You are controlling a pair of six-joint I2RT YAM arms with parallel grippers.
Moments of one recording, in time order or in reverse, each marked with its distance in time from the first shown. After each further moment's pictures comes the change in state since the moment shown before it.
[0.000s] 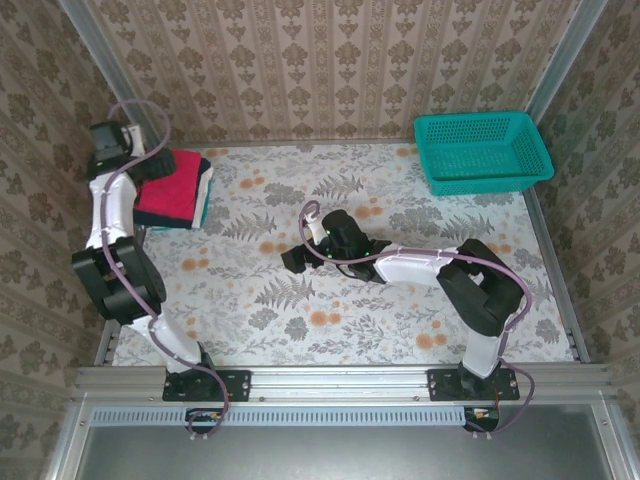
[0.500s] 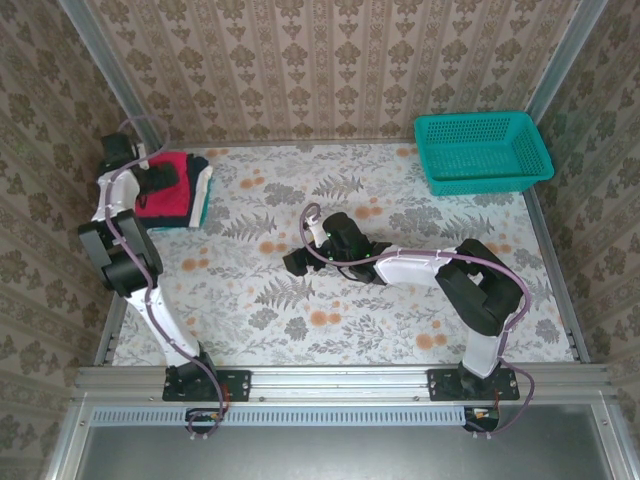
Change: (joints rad) left arm 0.074 0.271 0.115 -0.005 -0.001 -0.038; right arm 0.000 0.002 -0.021 -0.001 0.000 0.013
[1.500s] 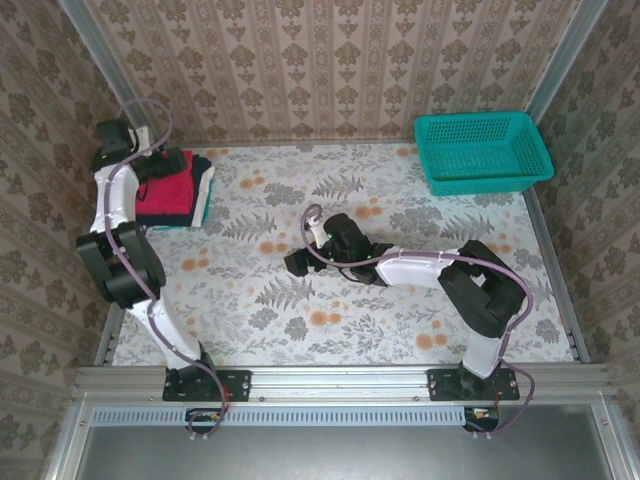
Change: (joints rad) left arm -0.056 -0.194 -0.029 -0.052 0.090 0.023; right arm 0.002 -0.033 -0.023 -0.008 0.025 0.003
